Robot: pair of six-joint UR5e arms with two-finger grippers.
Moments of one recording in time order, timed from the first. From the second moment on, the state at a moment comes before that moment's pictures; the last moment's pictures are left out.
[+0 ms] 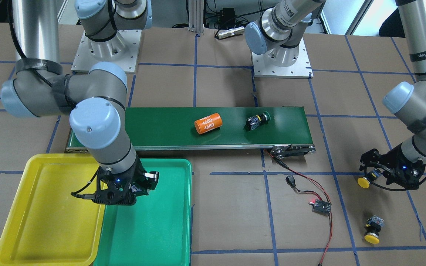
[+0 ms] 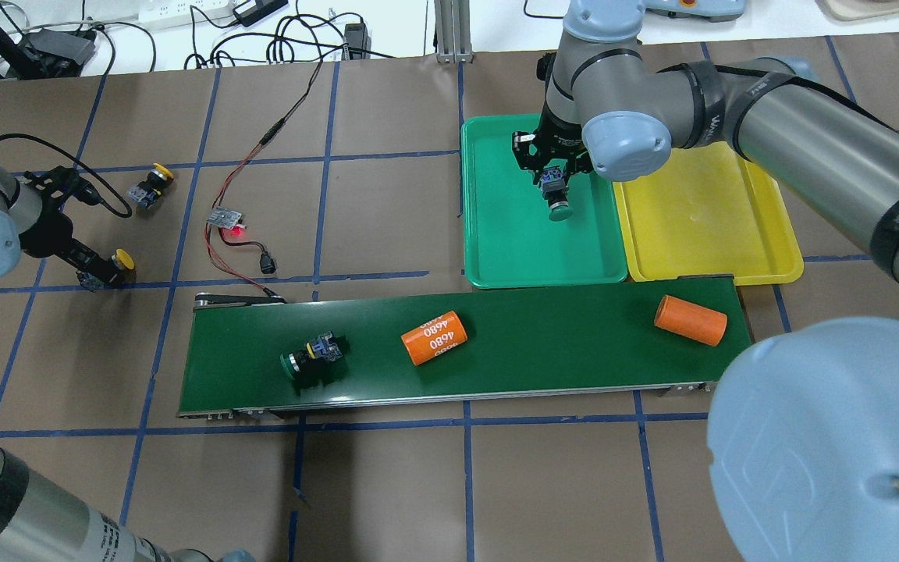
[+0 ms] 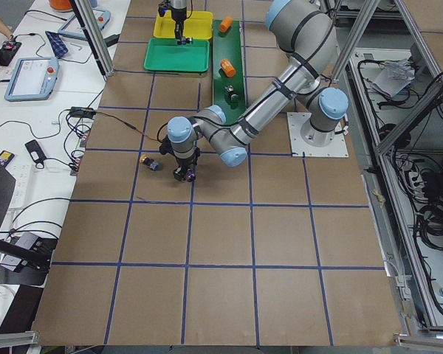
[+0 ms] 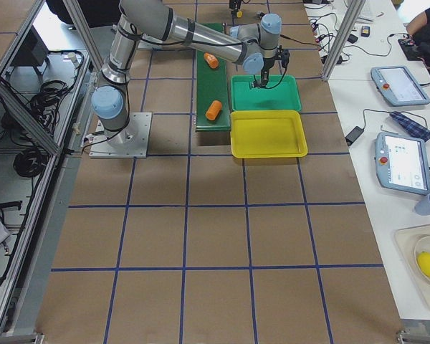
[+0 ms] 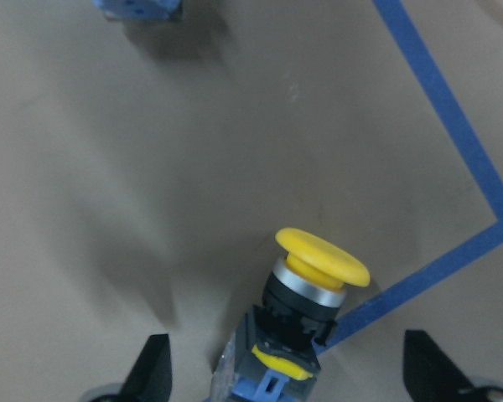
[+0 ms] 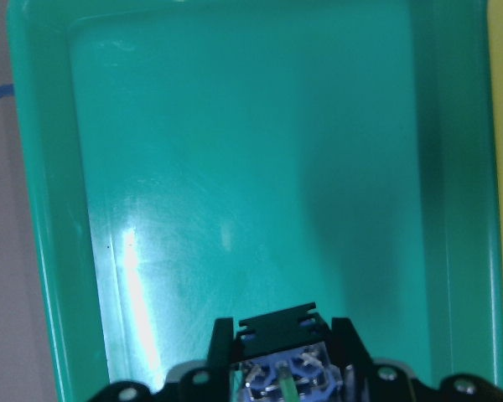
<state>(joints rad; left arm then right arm) -0.98 -2.07 -1.77 -0.92 1.54 1.14 1.69 -1.03 1.50 -2.12 -1.52 0.22</state>
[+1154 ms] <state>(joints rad) -1.23 -1.59 -1.94 -1.31 1.57 0.81 1.64 -0.97 1.50 -2.13 -1.52 0.31</state>
